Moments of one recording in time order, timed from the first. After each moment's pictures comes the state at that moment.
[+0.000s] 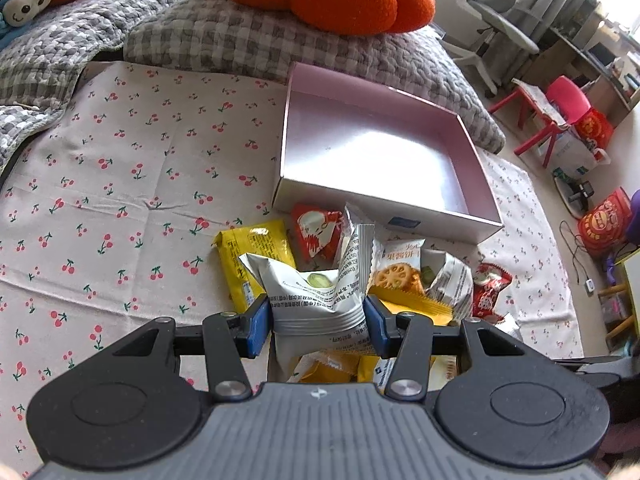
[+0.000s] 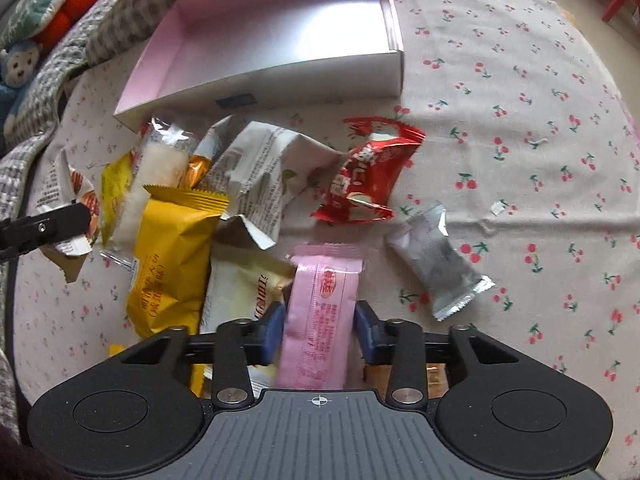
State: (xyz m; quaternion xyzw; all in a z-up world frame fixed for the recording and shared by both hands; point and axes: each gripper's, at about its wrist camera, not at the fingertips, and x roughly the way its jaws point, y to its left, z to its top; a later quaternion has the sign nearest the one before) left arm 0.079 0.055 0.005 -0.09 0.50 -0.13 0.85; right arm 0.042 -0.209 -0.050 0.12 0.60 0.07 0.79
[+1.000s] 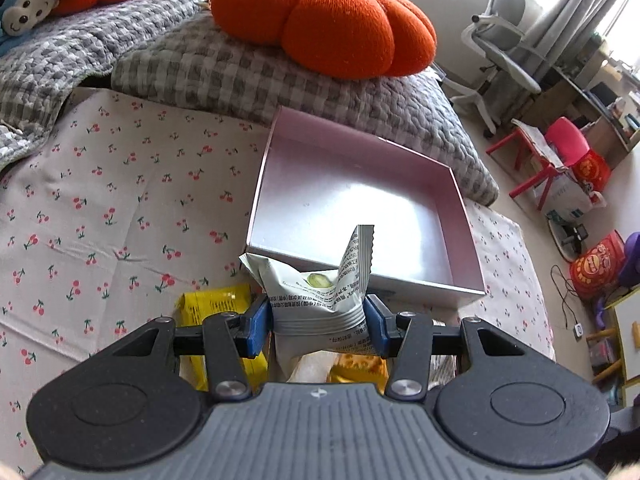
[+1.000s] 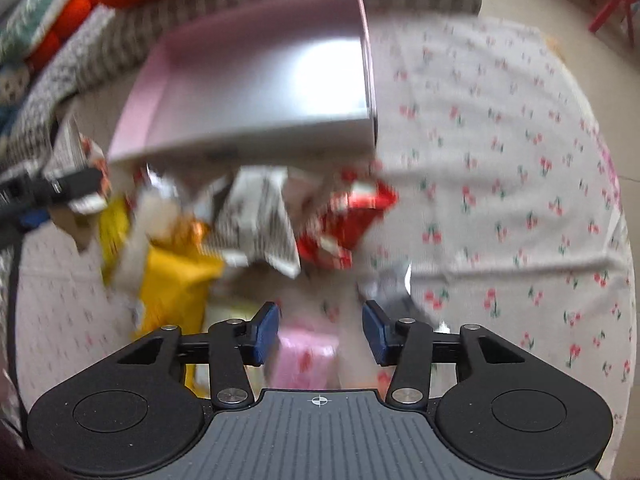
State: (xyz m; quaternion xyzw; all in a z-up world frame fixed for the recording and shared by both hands) left arm 0.106 0.038 0.017 -0.13 0.47 -0.12 0.86; right arm 0.059 -0.222 -0.029 0.11 0.61 0.05 0.78
